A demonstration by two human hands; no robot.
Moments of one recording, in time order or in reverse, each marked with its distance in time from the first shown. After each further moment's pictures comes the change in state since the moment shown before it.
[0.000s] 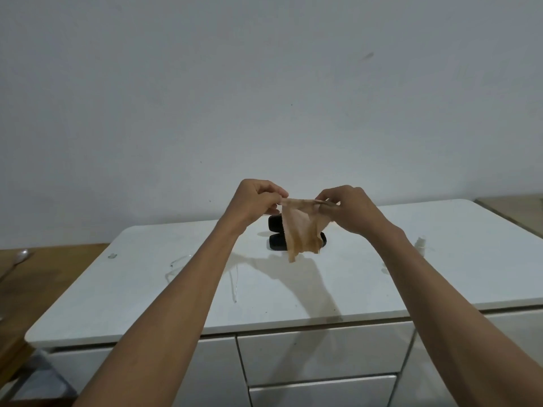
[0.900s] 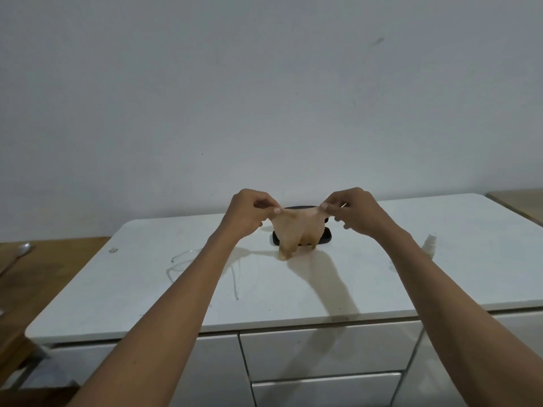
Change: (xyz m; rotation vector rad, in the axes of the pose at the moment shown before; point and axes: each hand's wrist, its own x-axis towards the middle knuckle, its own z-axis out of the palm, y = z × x) left_hand 0.012 -0.052 -0.006 0.239 -0.005 0.032; right_hand 0.014 0.033 0.015 0.166 -0.044 0.044
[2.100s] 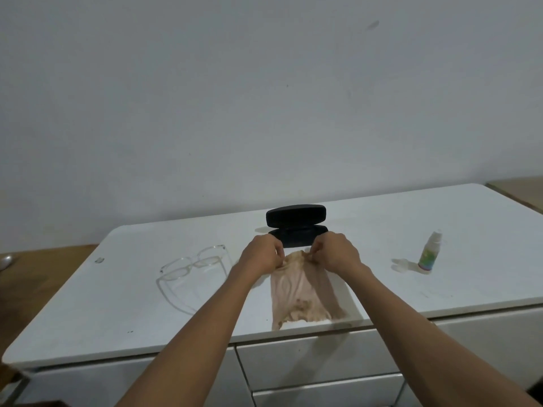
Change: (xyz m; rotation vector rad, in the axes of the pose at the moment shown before) left_hand -0.001 -0.055 0.077 0.483 -0.245 -0.222; right_hand -0.001 0.051 0.092 -0.308 -0.059 0.335
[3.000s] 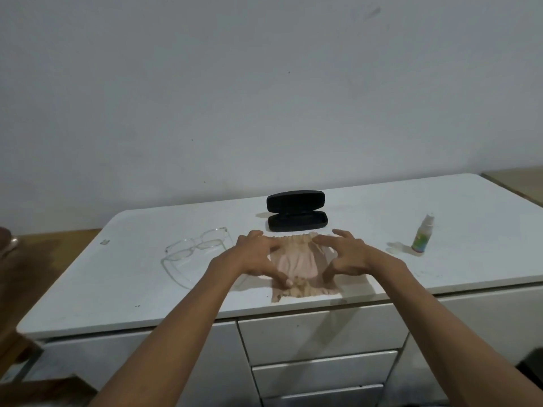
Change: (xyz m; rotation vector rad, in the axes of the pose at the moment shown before) left_hand -0.055 -0.012 -0.020 0.212 -0.267 0.044; right_hand -0.045 0.031 -0.026 -0.138 -0.368 -0.107
